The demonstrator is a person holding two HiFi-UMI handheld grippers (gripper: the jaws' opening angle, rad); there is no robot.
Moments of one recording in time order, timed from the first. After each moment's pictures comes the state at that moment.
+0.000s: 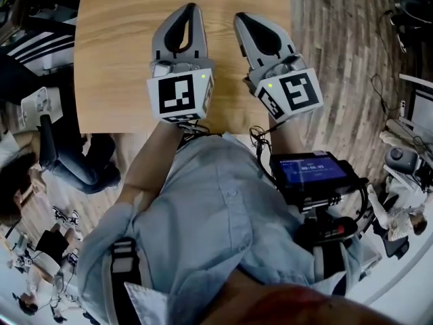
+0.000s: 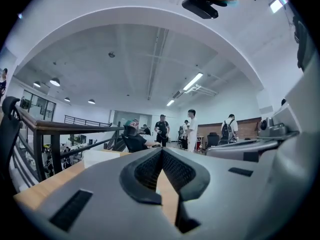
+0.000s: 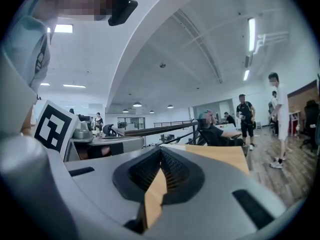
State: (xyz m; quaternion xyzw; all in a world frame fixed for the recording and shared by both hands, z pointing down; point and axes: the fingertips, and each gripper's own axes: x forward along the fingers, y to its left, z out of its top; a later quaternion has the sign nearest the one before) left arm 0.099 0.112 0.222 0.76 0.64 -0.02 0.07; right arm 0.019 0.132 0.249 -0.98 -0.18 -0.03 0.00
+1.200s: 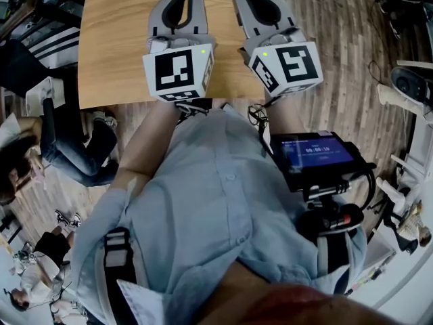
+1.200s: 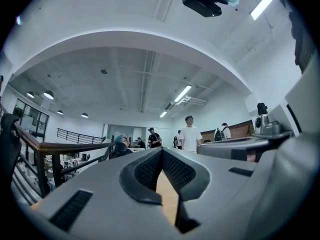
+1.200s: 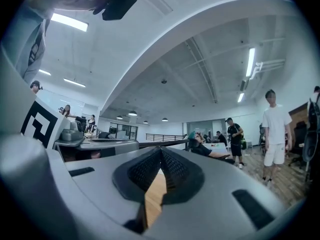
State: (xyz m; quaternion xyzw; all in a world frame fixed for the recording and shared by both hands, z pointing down) left arm 0.075 0.115 0.200 0.74 0.66 -0.08 0.08; right arm 0.008 0.143 0.220 -0.97 -0.24 0.02 -0.04
